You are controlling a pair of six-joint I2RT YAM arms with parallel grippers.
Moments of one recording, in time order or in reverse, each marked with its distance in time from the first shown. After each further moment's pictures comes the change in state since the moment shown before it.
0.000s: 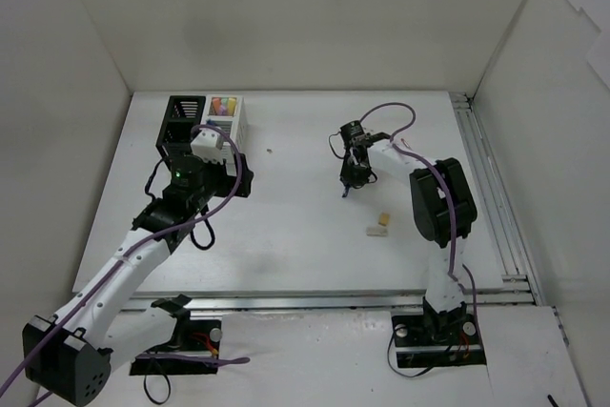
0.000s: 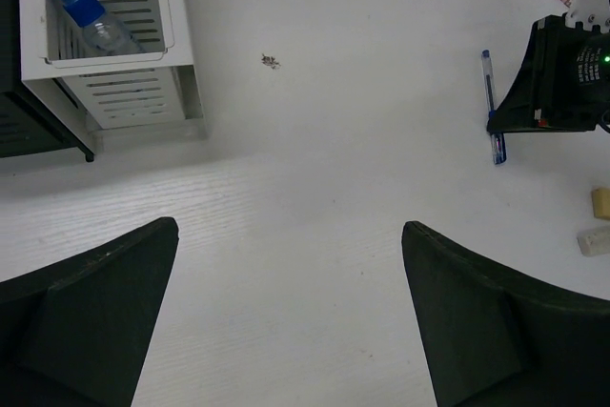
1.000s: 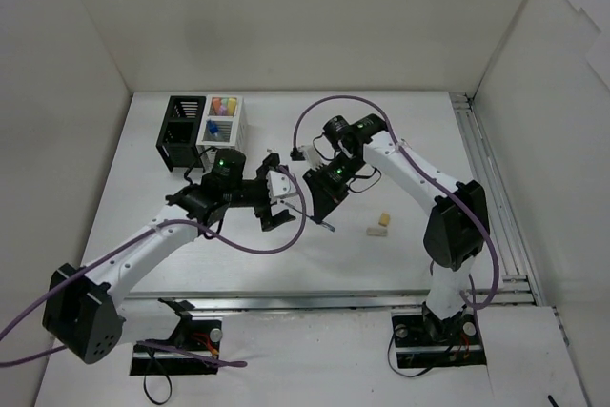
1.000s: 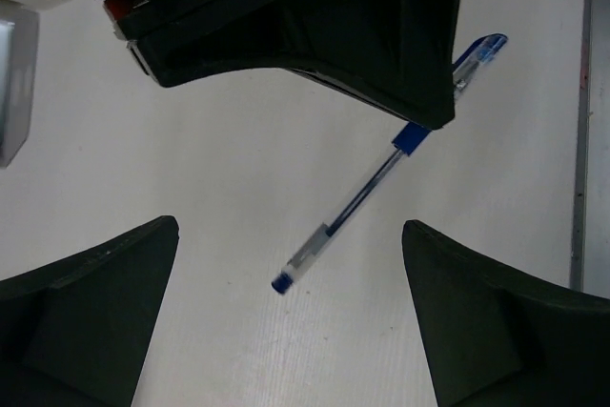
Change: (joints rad) left arm -0.159 0.190 0.078 -0.051 0.681 0.815; right arm 0.171 -0.178 0.219 -0.676 -0.850 -0.937
